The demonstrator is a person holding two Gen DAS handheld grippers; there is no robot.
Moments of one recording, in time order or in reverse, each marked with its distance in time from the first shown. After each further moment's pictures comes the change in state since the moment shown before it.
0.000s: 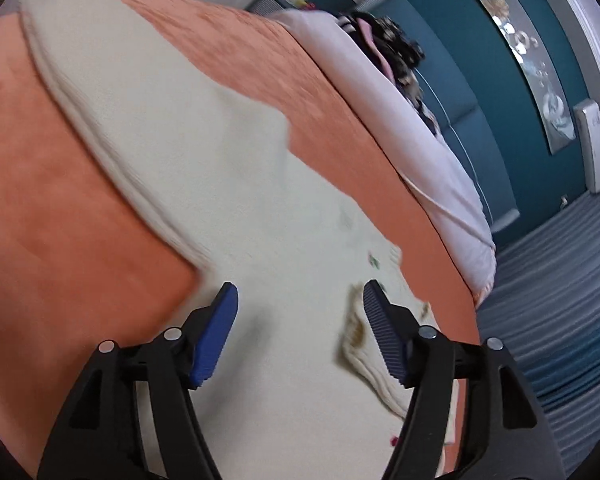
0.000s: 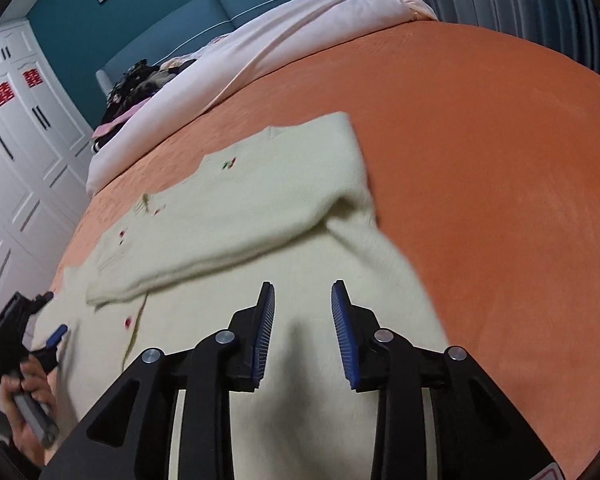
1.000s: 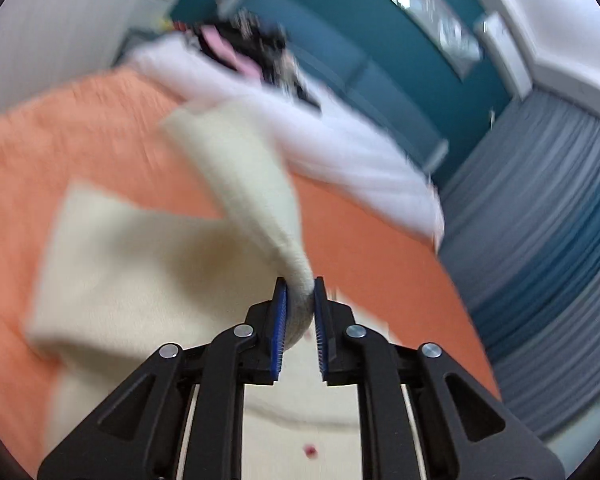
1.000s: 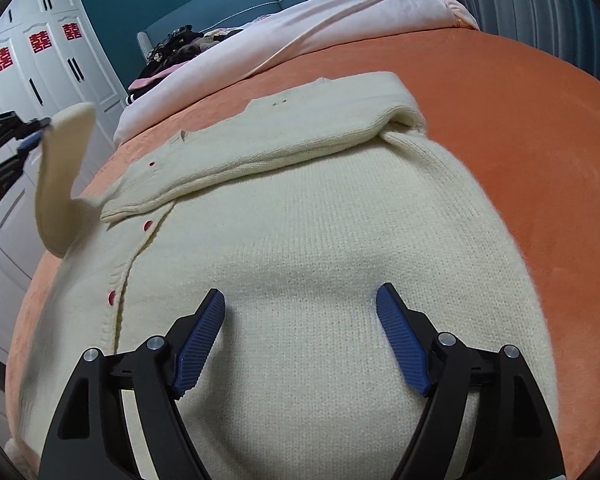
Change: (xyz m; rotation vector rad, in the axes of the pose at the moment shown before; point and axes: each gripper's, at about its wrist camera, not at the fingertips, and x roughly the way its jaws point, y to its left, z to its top) left arm 0.007 -0.158 -0.035 0.411 0.114 -0.205; right arm -0.003 0.007 -0.055 -0.122 0.021 0.058
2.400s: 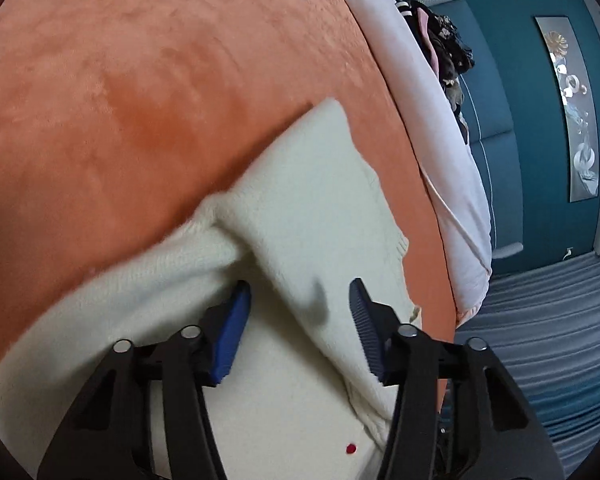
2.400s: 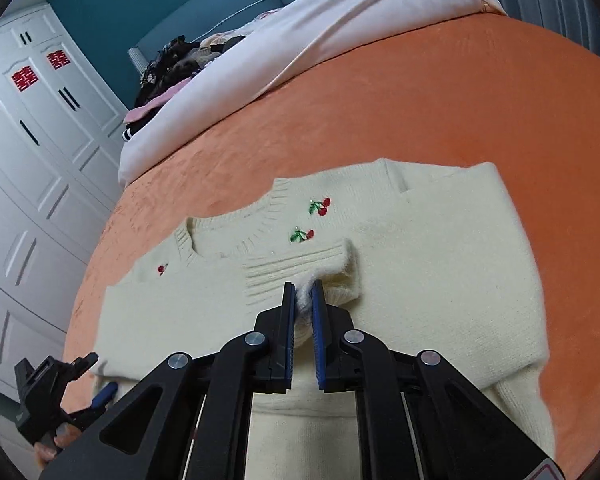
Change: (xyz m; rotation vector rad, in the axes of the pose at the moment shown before) left arm 0.001 0.137 -0.043 -0.642 -0.006 0.156; right arm 0.093 0.034 0.166 0.075 0.048 0.108
